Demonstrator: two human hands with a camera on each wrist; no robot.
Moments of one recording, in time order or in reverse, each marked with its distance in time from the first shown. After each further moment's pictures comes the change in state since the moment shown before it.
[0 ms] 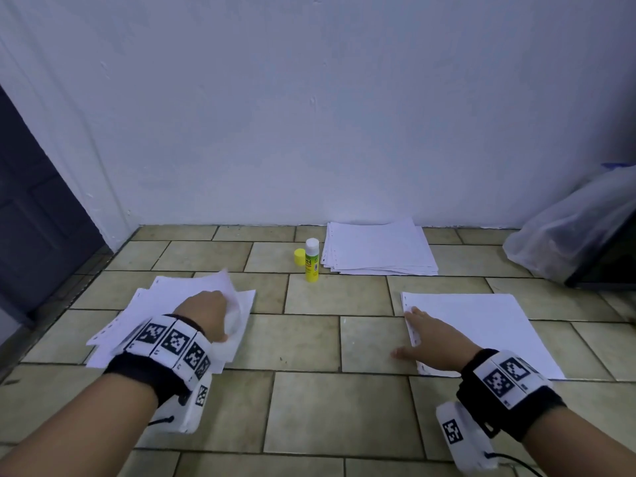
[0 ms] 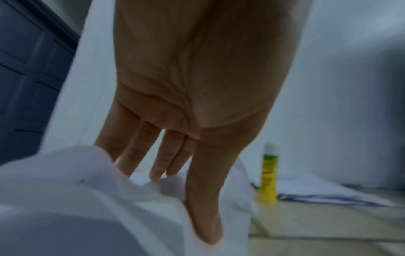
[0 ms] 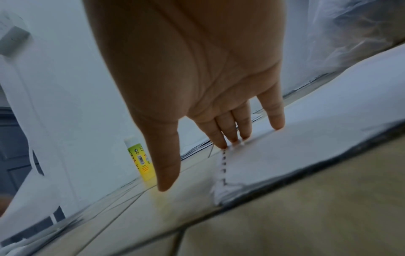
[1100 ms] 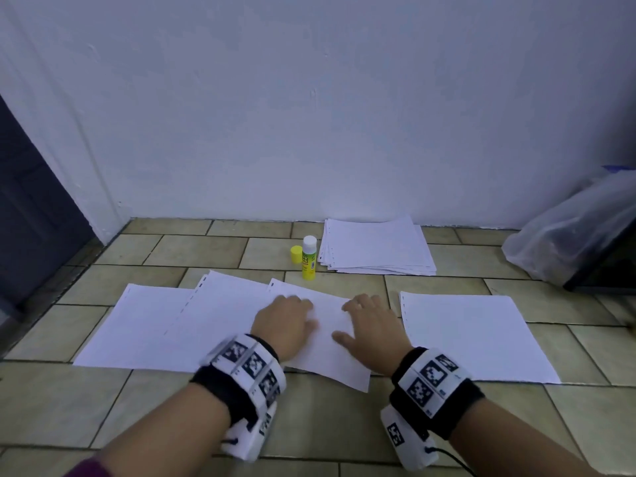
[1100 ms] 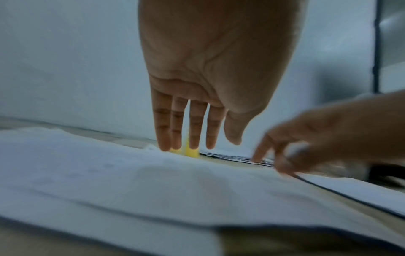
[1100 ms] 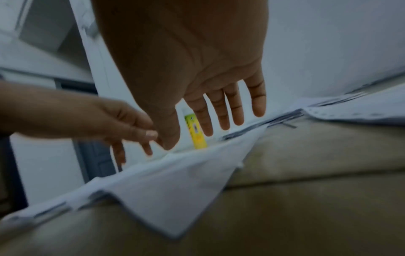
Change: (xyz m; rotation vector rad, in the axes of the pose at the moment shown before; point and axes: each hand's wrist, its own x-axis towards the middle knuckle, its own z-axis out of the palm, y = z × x) left_hand -0.007 0.101 0.012 -0.327 0.214 0.352; right_hand 0.009 -0.083 0.016 -0.162 0.242 -0.196
